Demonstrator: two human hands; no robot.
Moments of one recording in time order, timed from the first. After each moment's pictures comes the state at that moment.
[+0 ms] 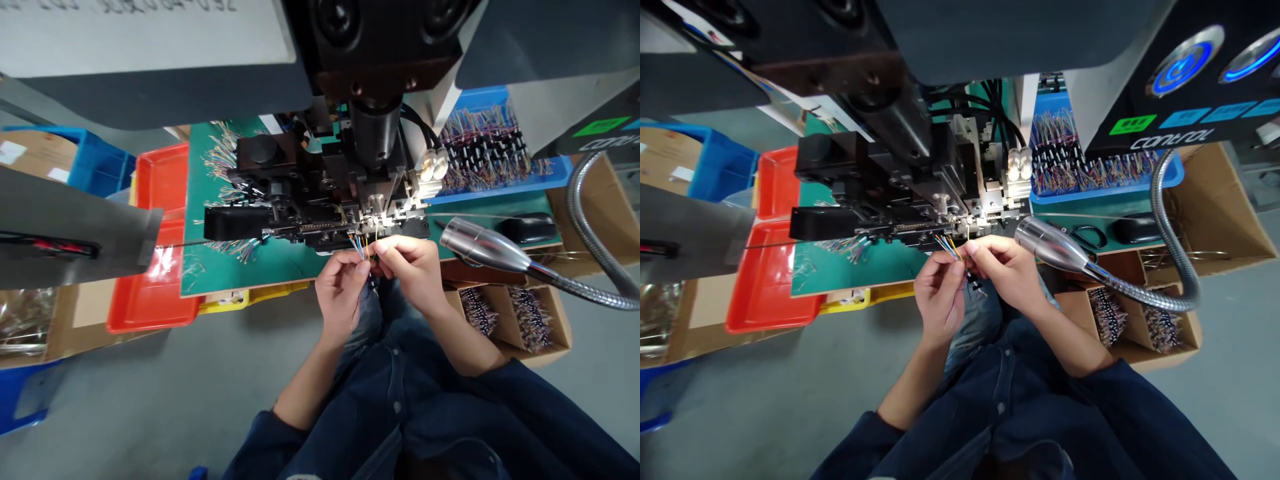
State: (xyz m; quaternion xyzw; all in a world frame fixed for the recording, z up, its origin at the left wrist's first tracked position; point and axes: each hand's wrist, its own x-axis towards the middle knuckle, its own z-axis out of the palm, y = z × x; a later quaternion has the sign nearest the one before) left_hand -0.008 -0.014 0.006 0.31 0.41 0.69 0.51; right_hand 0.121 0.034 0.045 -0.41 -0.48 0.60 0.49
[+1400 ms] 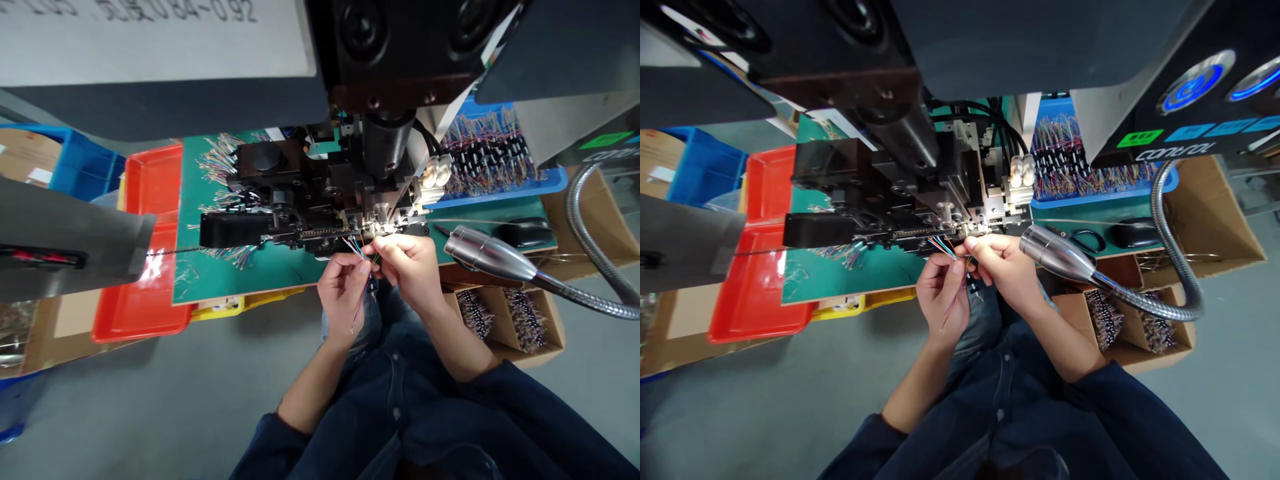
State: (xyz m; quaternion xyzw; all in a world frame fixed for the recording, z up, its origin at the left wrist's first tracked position) left_hand 0.001 -0.006 0.006 0.28 0.43 0.70 0.50; right_hand 0.116 0.044 0.040 -0.43 -0.43 0.64 0.47
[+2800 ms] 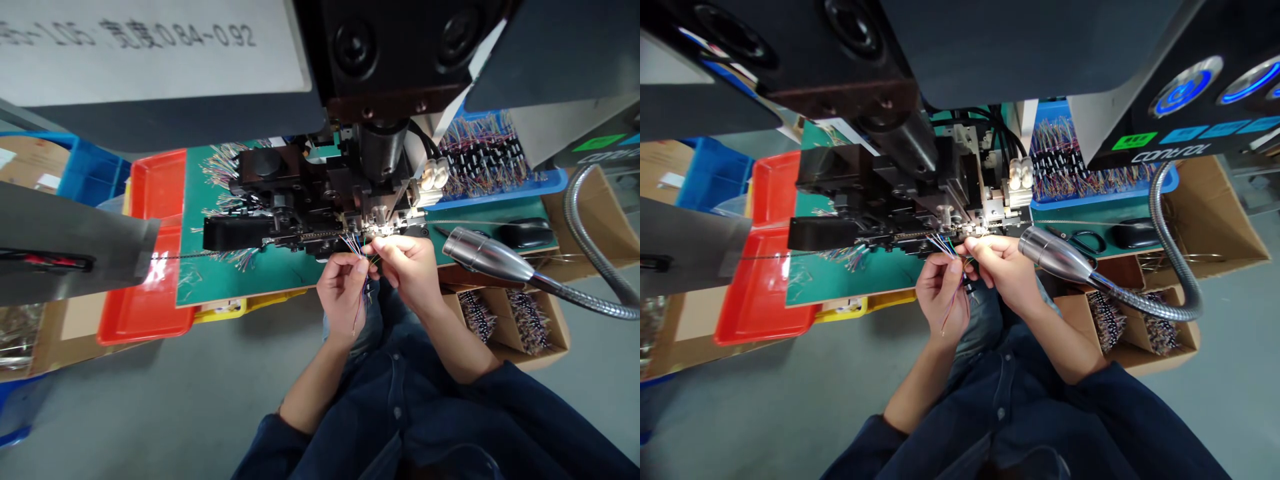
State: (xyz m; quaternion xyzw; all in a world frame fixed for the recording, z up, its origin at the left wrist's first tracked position) left_hand 0.002 -0.001 0.010 0.27 0.44 0.71 0.47; right_hand 0.114 0.044 0.036 -0.45 -0.43 0.63 0.47
